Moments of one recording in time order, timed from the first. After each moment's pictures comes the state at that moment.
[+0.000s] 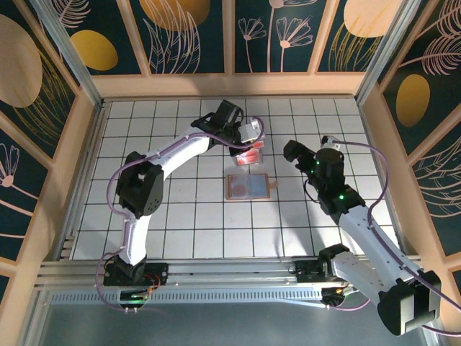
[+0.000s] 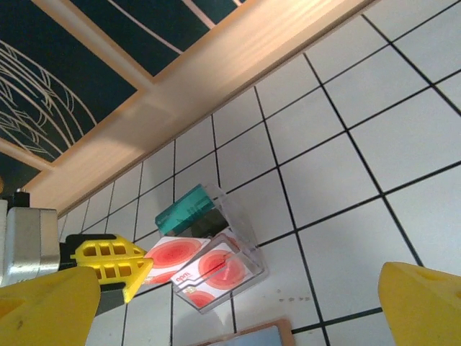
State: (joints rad) left arm -0.64 2.10 1.78 -0.53 0.35 0.66; right arm 0.37 0.88 0.65 -0.14 0.15 0.72
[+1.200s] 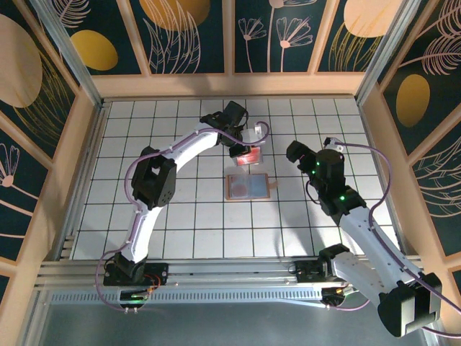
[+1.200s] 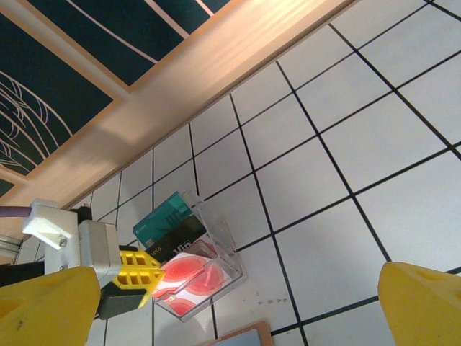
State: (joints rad) left arm -0.63 2.27 1.96 -0.71 0.31 0.76; right arm 0.37 0.87 0.65 -0.17 0.21 0.73
